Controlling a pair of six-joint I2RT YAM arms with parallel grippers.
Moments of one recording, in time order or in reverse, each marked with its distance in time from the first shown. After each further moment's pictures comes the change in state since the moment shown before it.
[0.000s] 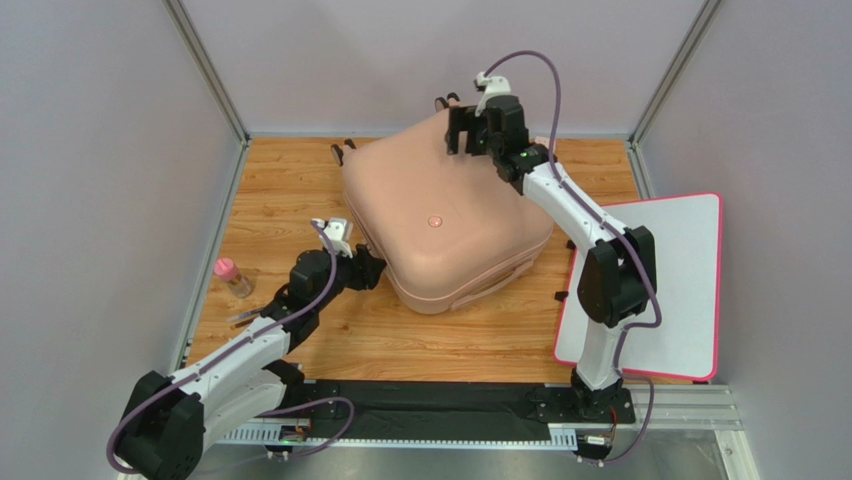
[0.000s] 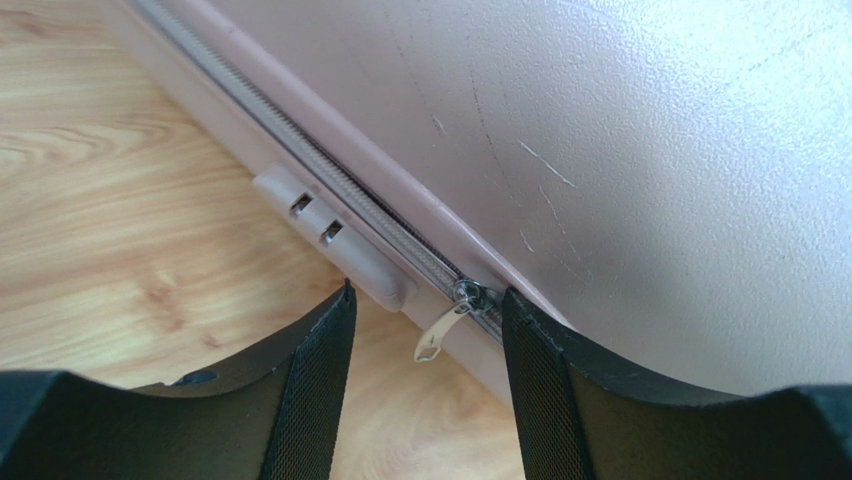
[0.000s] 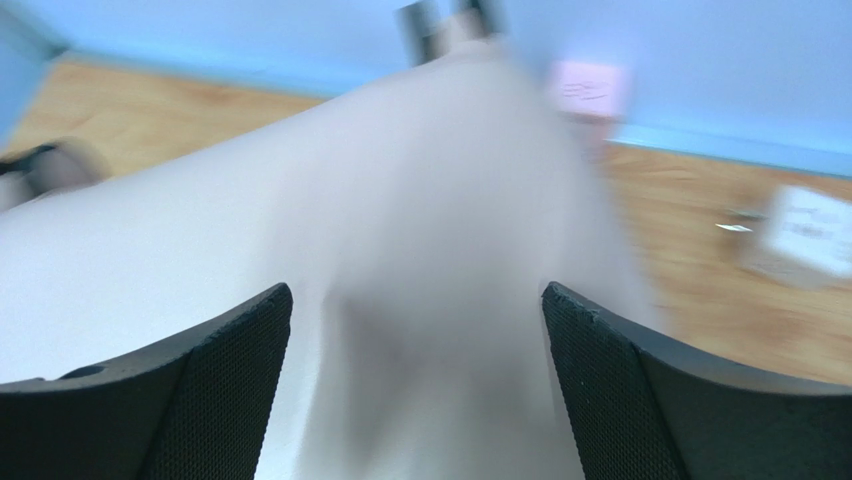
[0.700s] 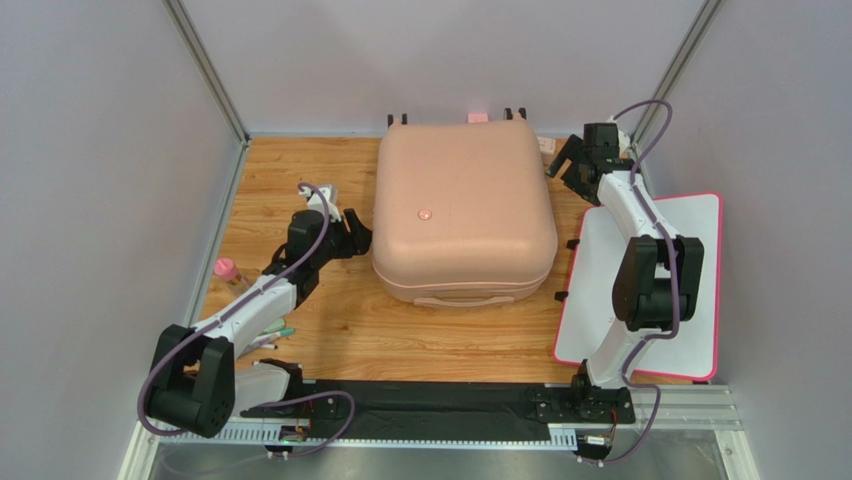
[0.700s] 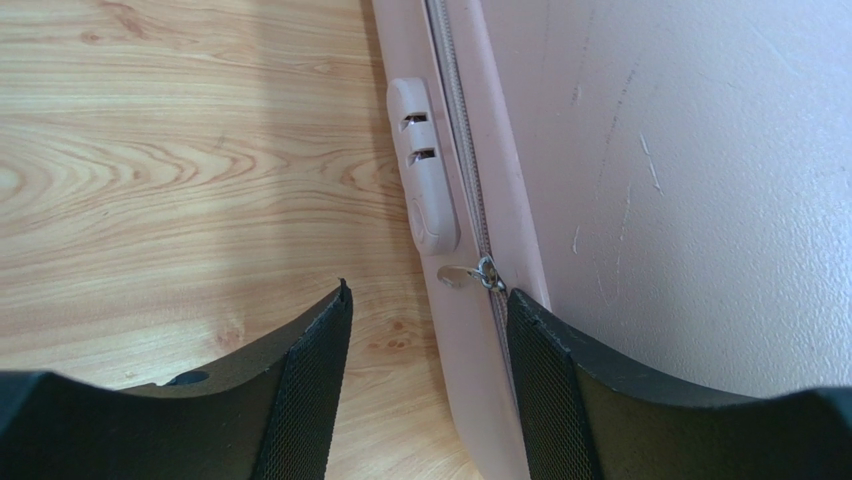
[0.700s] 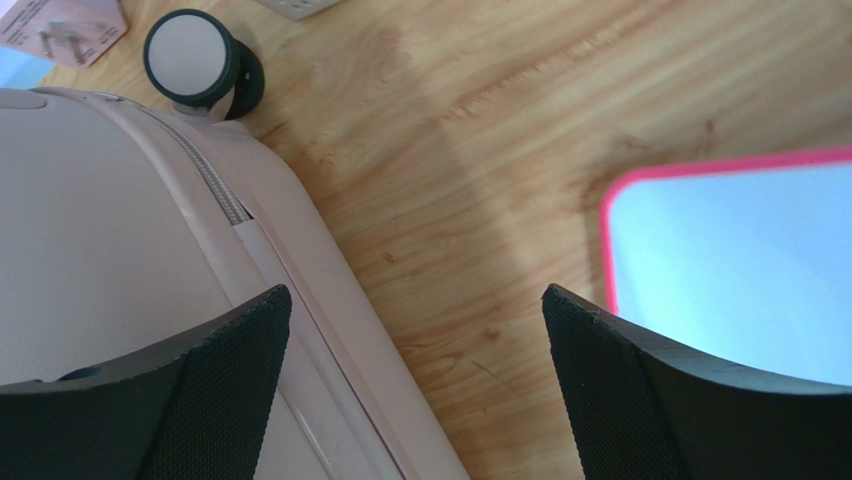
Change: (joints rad) left arm 0.196 0.282 0.242 -0.102 0.095 -0.078; right arm -0.410 -0.130 -0.262 -0.309 0.012 0.366
